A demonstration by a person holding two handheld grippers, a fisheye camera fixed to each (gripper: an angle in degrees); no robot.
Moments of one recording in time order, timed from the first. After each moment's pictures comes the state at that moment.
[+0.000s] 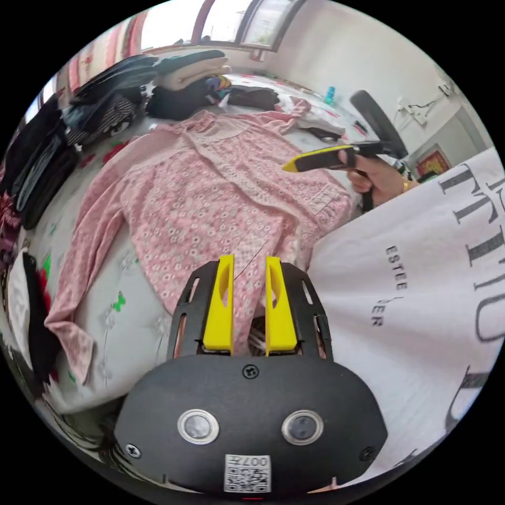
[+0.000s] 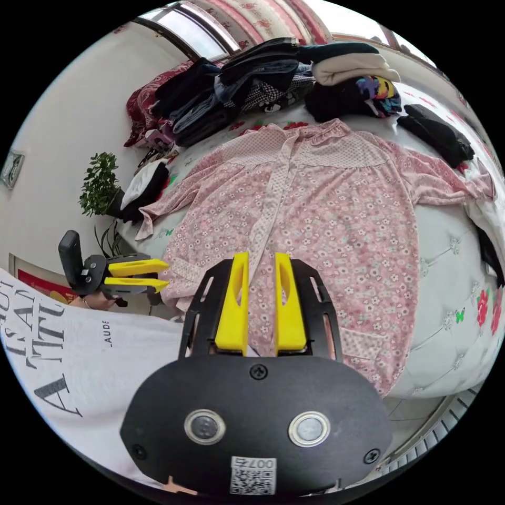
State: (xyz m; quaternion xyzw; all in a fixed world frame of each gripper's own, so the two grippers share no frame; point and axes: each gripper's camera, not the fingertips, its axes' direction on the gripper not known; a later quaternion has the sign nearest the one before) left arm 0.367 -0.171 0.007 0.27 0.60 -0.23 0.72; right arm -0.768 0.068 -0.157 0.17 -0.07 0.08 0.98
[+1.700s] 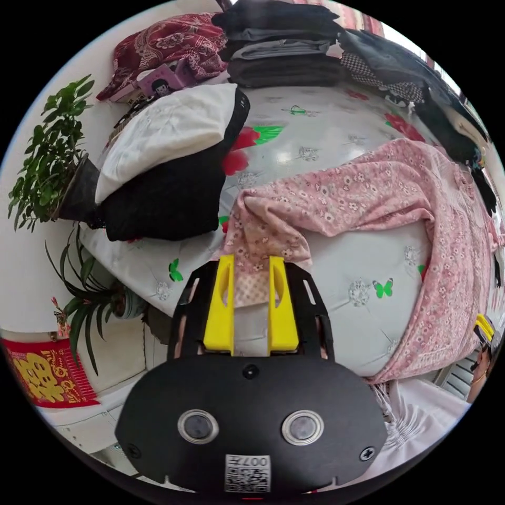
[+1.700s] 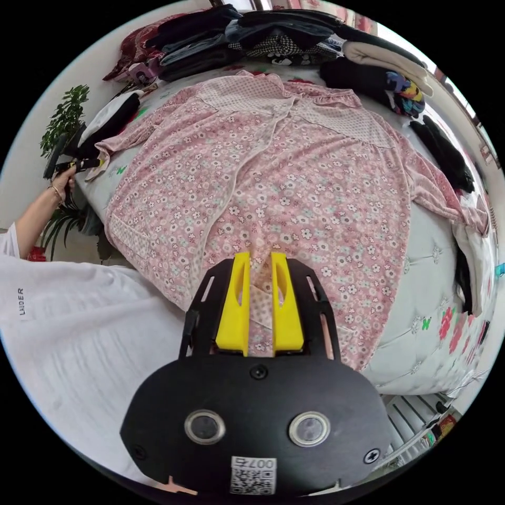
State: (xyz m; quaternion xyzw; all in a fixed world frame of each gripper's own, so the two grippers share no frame) left arm 0.397 -0.085 0.147 -0.12 0.44 -0.53 0.72; right arm -0.817 0.003 -0.124 0.05 0.07 0.03 1.00
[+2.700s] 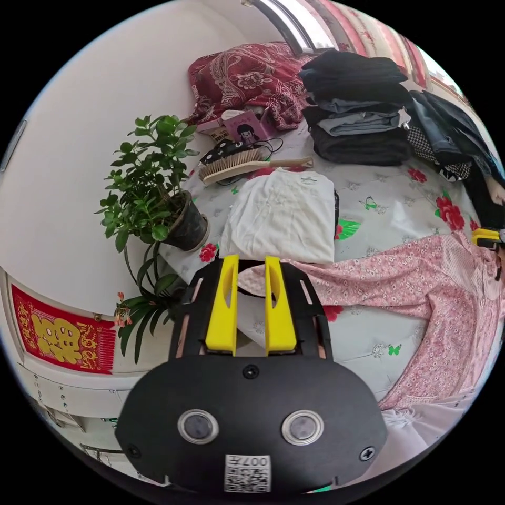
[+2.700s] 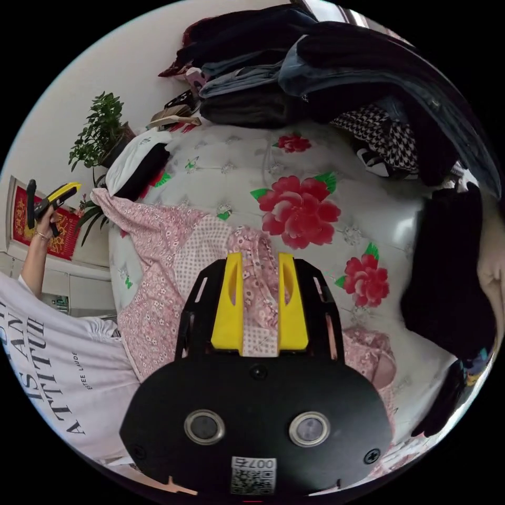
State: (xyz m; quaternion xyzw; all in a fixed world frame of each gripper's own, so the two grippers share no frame) left arm 0.280 0.017 0.117 -0.19 0.28 -0.60 0.73; right arm -0.804 -0.315 -0.171 0.05 -0.03 -0.17 0.98
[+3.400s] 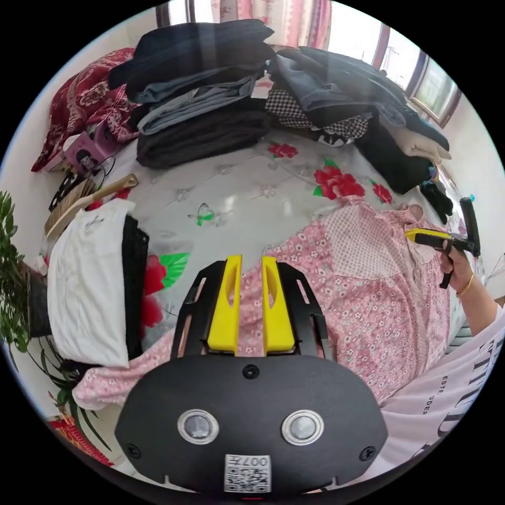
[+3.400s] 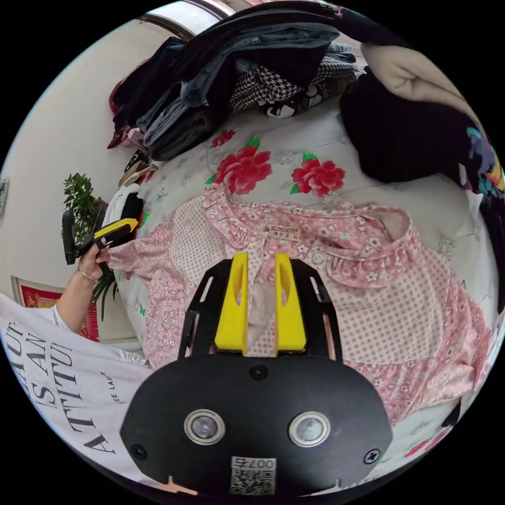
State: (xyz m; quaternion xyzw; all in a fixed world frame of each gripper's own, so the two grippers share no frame) left arm 0.307 -0.172 0.211 0.04 0.49 -0.50 0.71; right arm -0.725 -0.166 -0.164 0.11 -0.09 0.05 0.99
